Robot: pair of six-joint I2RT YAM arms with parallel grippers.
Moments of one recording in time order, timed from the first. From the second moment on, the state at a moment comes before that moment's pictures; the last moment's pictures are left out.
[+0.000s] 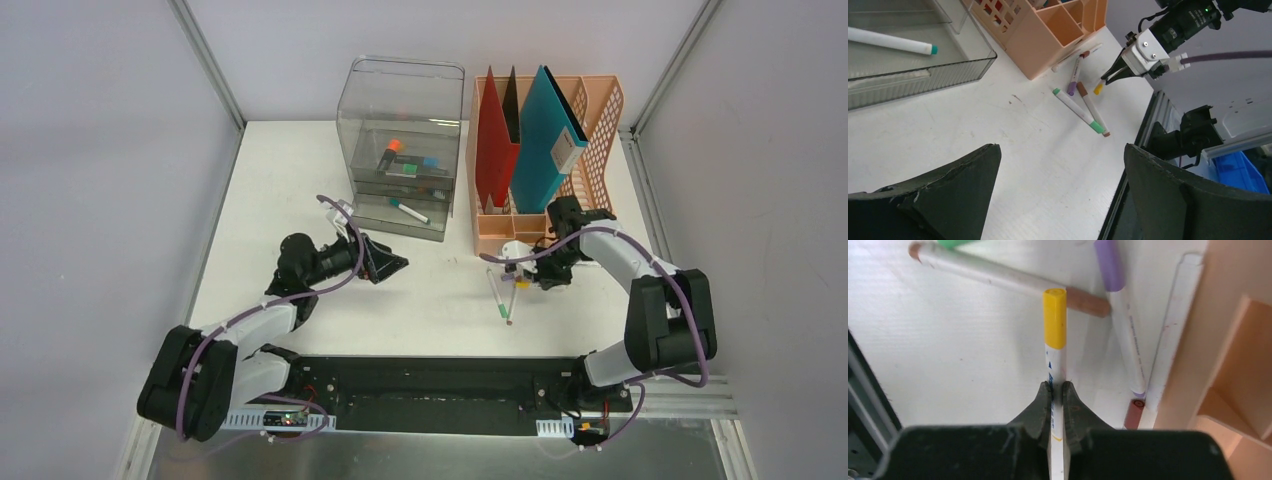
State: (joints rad) left arm -0.31 1.09 0.29 0.70 0.70 -0.64; right arm 0.21 1.49 0.91 -0.96 -0.28 -1.46
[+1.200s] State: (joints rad) left arm -0.73 1.67 0.54 1.33 0.47 -0.96; right arm 0.20 1.43 1.02 -0.58 -1.33 -0.29
